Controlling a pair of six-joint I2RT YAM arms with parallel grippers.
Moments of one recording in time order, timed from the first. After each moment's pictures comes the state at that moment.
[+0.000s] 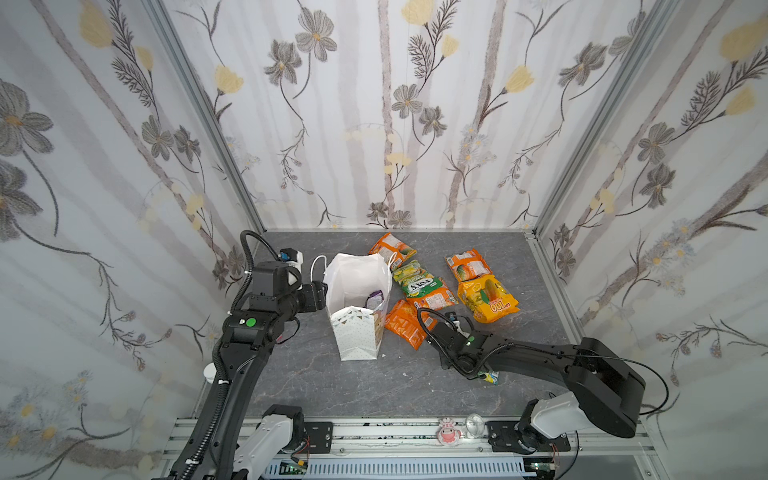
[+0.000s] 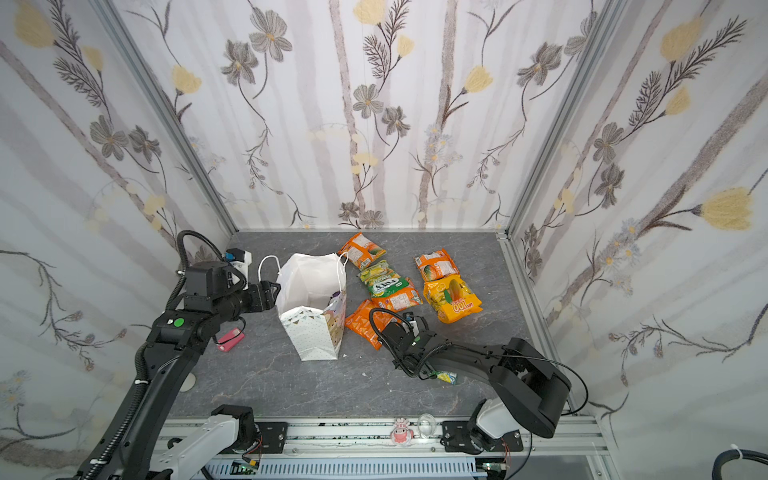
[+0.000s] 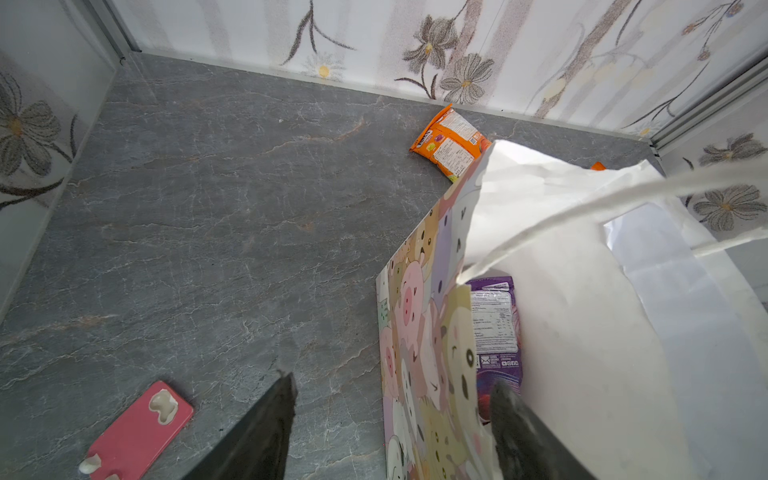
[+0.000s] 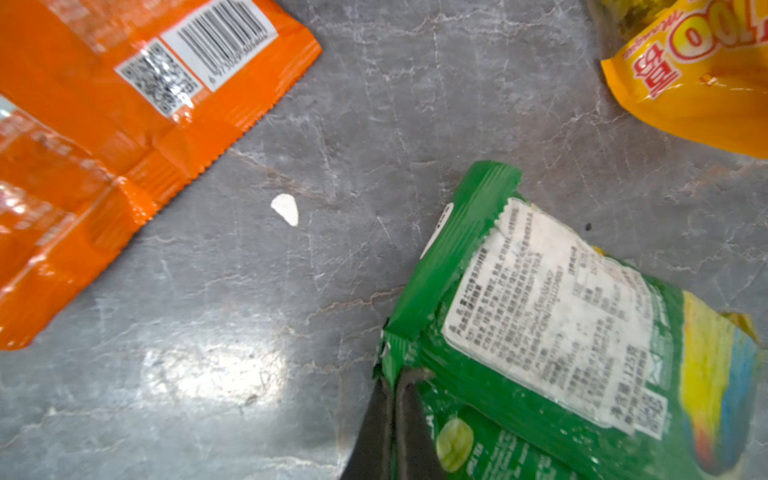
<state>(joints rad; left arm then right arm) -0.13 0.95 1.05 -0.75 0.16 -0.22 0.92 1.44 0.71 -0.57 0.41 0.74</state>
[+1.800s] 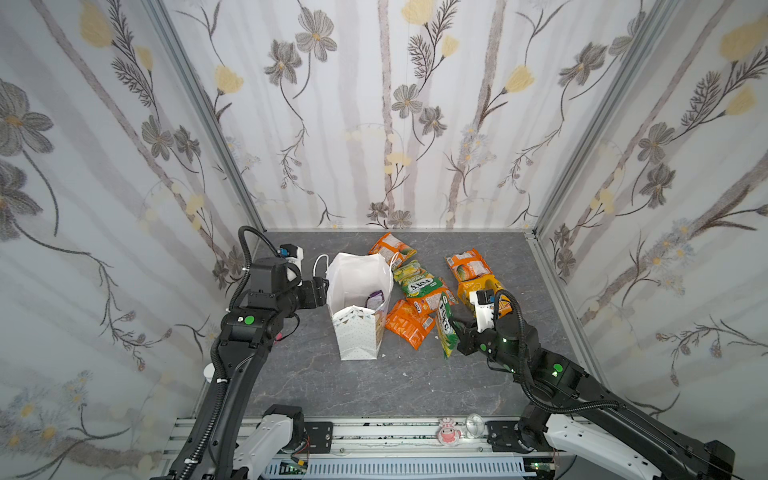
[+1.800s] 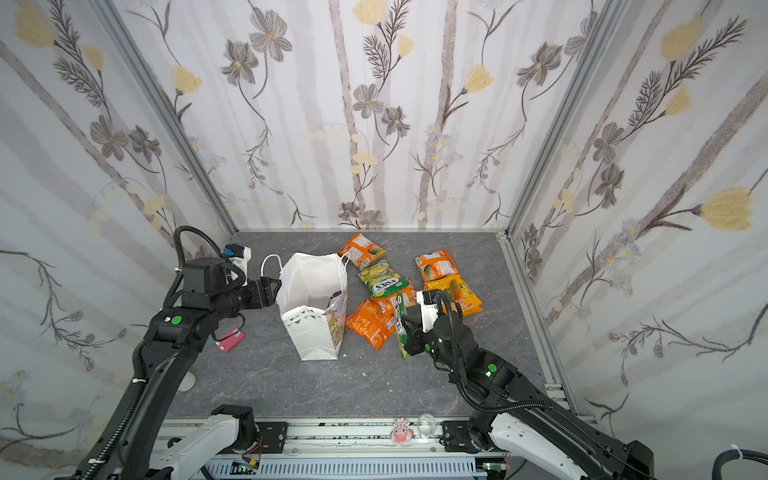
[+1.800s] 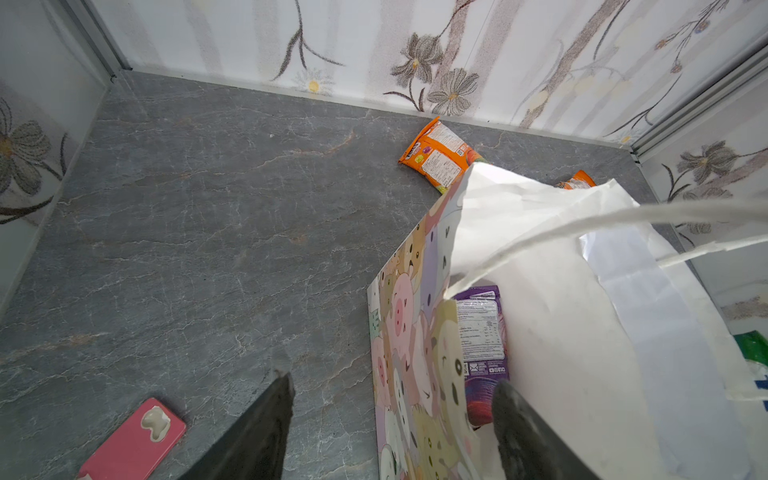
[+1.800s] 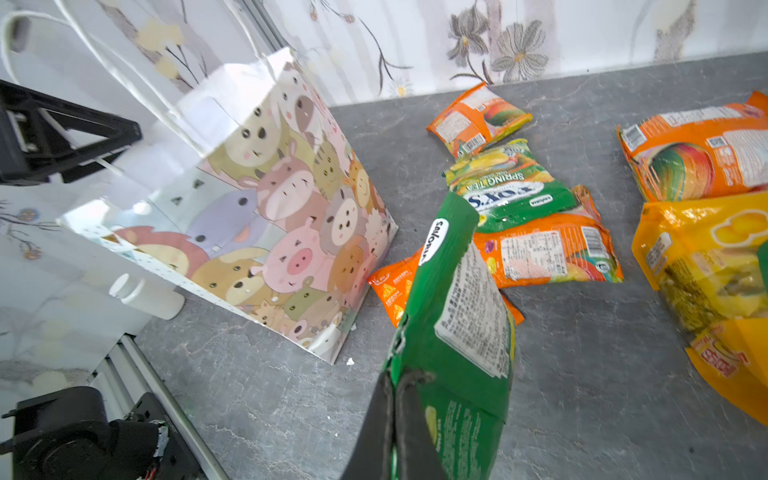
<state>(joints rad) -0.13 0.97 1.09 -0.75 0.18 -0.21 0.84 0.74 0.64 -0.26 0.10 0.49</state>
